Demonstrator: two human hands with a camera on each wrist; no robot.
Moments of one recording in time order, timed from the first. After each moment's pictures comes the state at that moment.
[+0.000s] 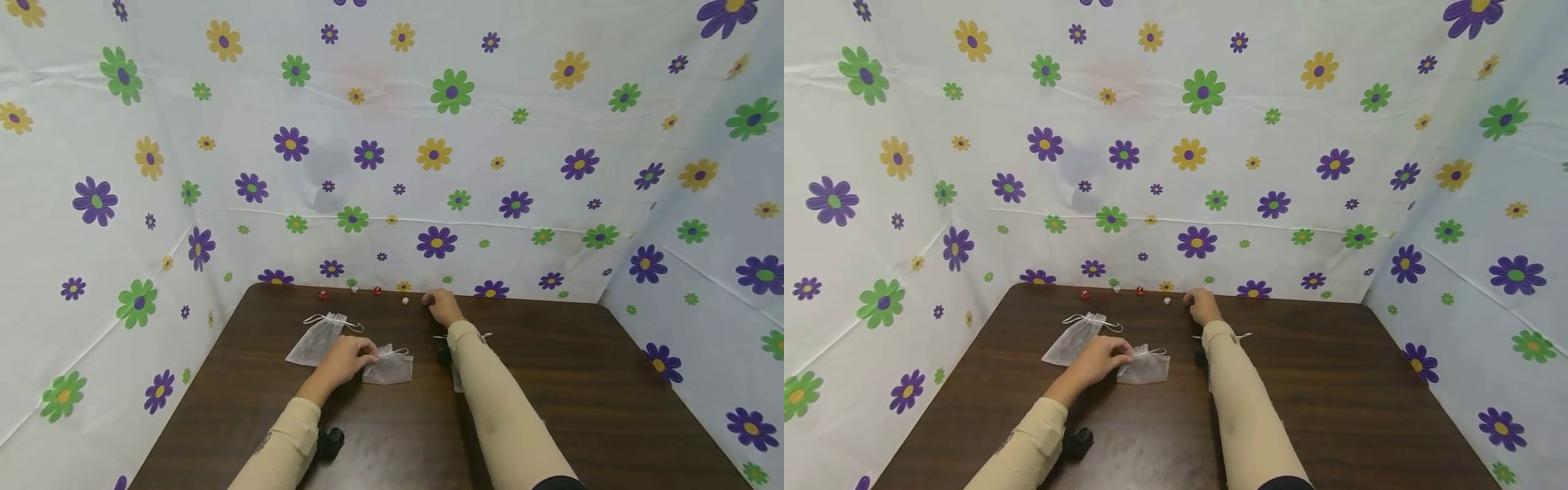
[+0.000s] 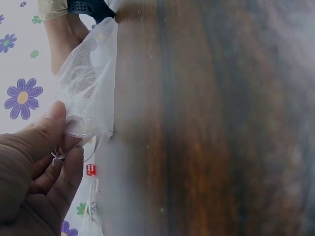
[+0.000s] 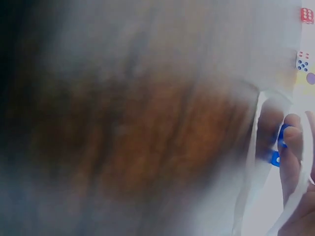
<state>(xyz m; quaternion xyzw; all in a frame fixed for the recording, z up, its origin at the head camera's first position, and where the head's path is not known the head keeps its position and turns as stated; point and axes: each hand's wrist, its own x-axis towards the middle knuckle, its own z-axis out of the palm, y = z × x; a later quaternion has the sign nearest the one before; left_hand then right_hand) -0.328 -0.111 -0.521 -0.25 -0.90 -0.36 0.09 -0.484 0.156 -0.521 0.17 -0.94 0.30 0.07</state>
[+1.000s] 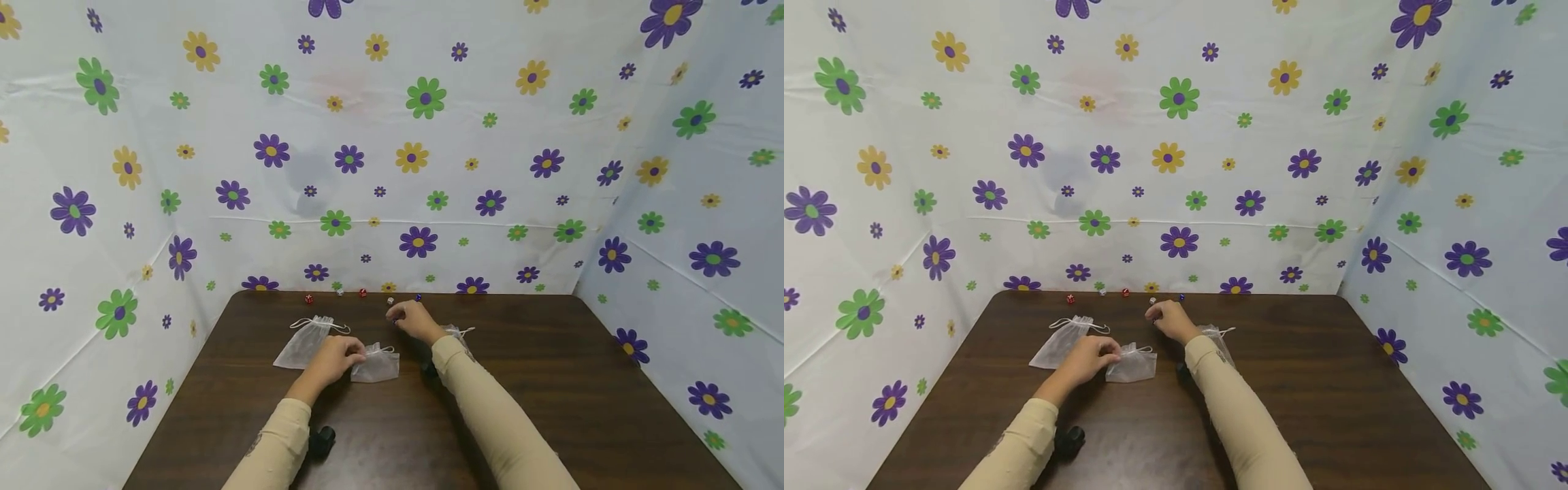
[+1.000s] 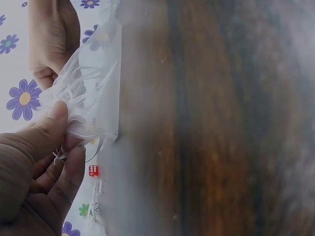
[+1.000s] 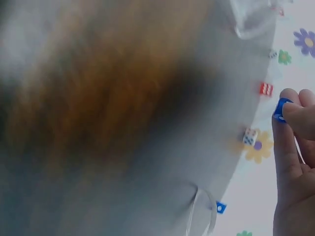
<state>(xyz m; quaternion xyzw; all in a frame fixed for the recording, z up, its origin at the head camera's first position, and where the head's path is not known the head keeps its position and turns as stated) -0.325 -0.110 -0.517 -0.26 -0.90 -0.35 0.10 -0.420 0.125 -0.501 0.25 -0.91 0.34 0.01</state>
